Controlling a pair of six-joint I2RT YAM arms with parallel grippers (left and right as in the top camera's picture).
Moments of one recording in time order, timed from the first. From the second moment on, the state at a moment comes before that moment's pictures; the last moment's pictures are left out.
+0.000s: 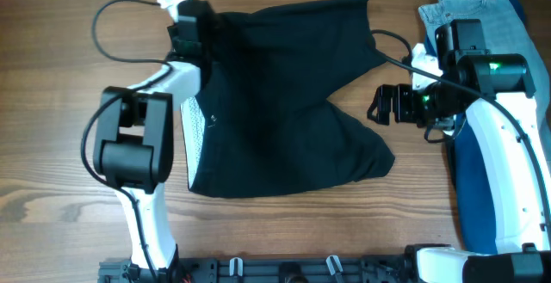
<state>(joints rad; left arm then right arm) -0.18 2.17 1.34 0.41 -0.23 -0.57 0.03 1.47 1.43 -1.33 -0.24 0.07</state>
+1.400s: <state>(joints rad) -0.28 1.77 1.37 -0.74 -0.13 -0.52 0.03 1.49 1.24 -1.18 -0.21 0.11</state>
